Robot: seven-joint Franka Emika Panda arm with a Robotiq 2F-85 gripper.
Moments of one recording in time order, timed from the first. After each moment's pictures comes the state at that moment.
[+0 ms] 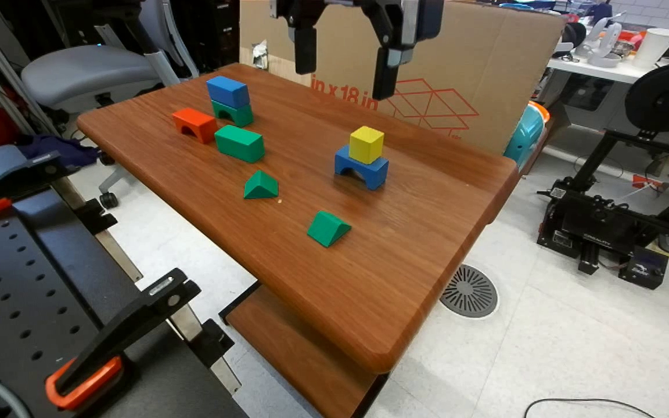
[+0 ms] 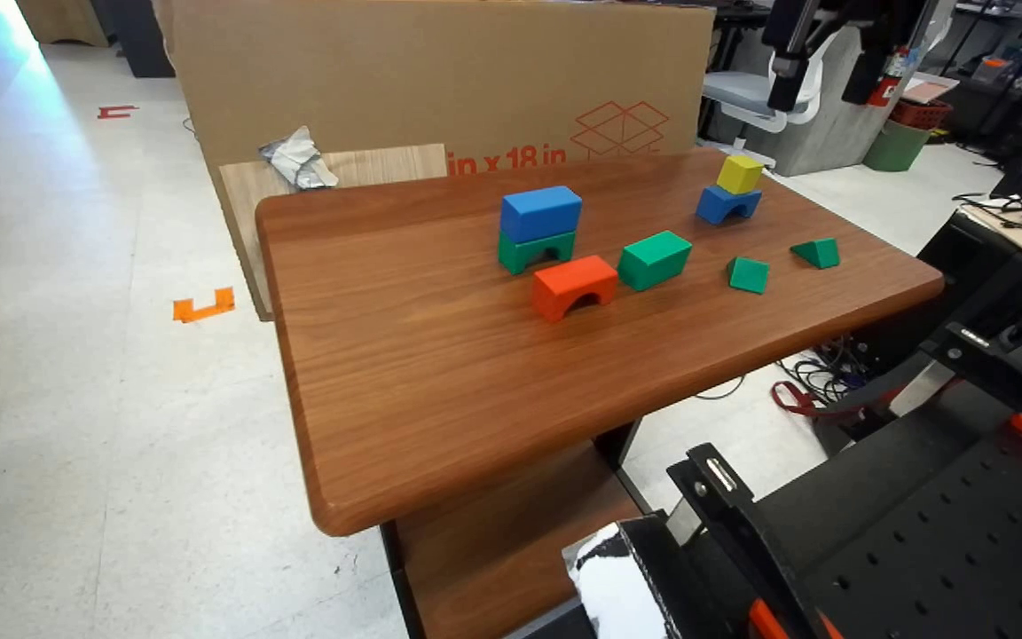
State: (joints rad) arm -0.11 0.36 -0.09 -2.07 -0.05 2.36 -0.13
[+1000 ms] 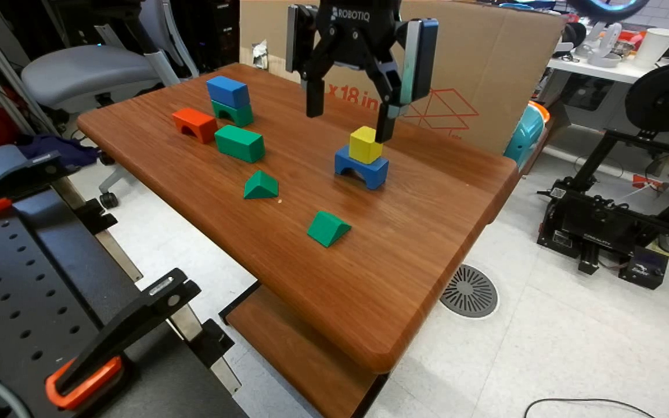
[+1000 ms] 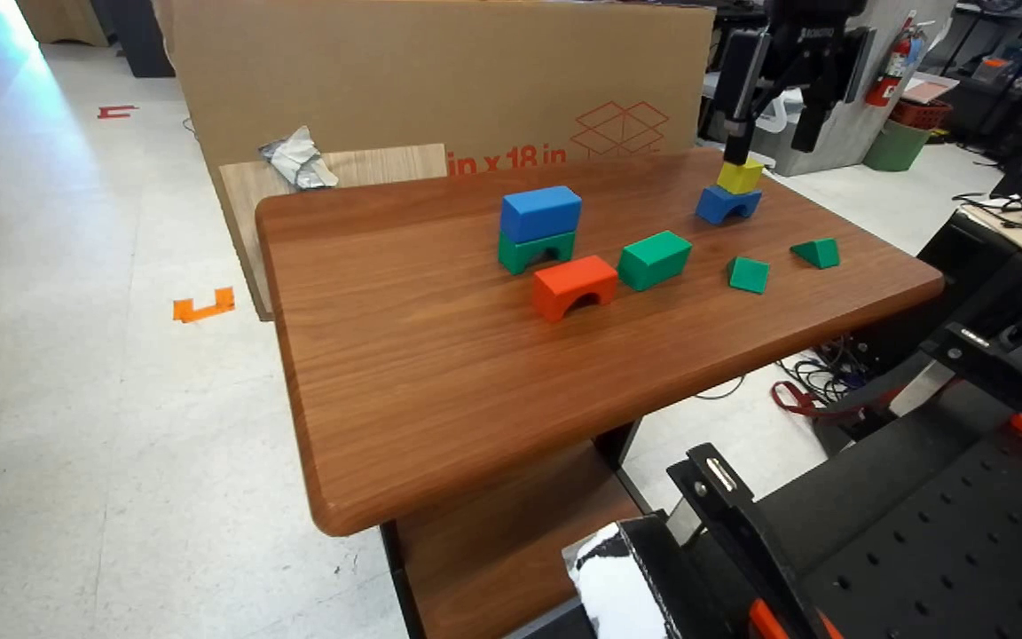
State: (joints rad) arm -0.10 0.52 -0.08 -1.95 -0.08 2.36 -0.13
